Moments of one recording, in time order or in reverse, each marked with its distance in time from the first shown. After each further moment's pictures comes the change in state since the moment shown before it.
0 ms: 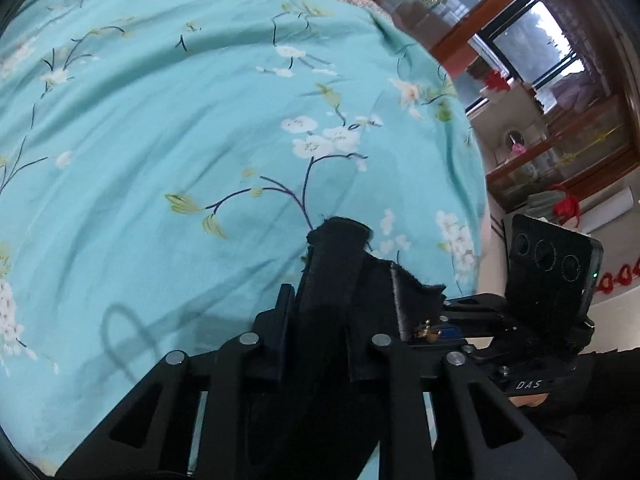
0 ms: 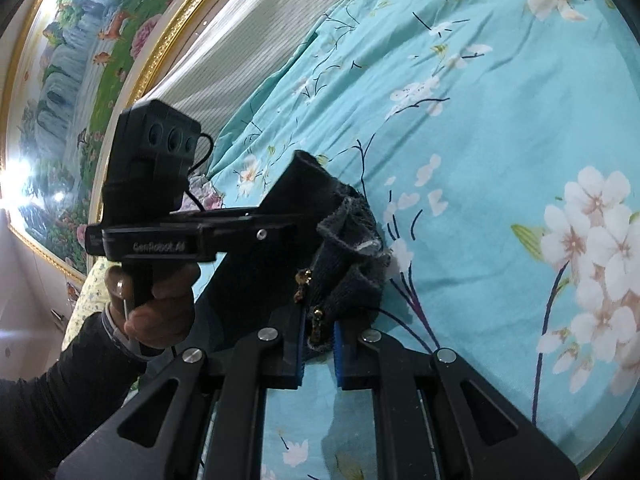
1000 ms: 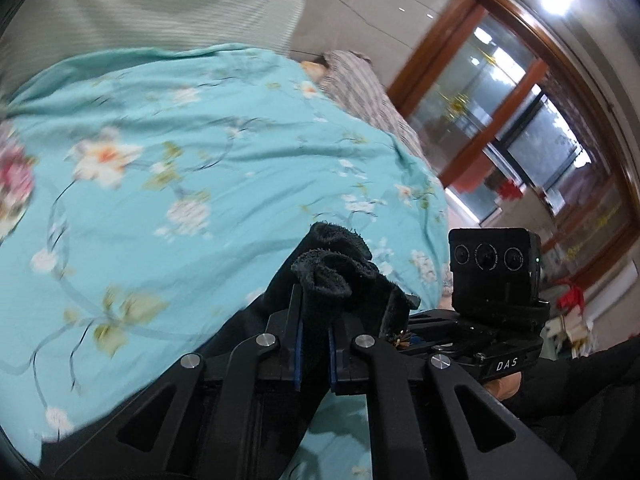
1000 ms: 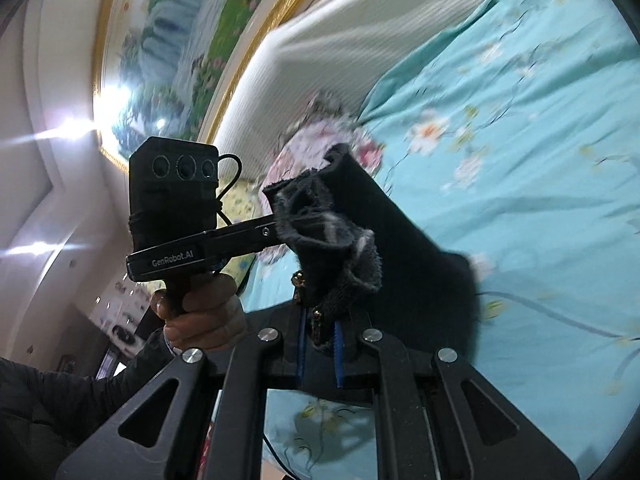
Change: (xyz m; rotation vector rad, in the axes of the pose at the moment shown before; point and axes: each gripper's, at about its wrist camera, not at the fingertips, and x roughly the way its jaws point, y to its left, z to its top) left arm -0.196 0.022 -0.156 -0.179 -0.421 0.066; right arm 0.056 0.141 -0.009 -0.220 0.185 0.400
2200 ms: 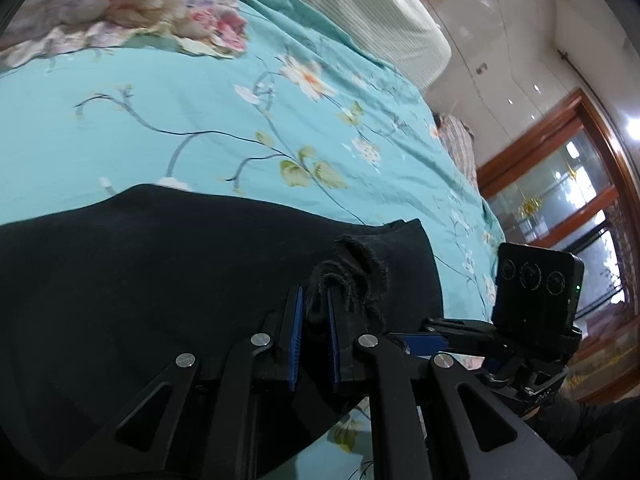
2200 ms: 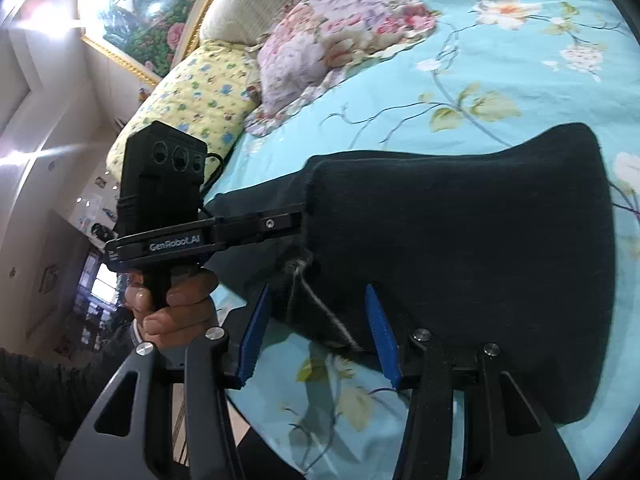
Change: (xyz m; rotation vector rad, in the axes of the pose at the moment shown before) left arm -0.063 0.105 -0.157 -0.435 -0.161 0.163; right arm 0.126 0.029 -0.057 -0.137 0.405 -0.044
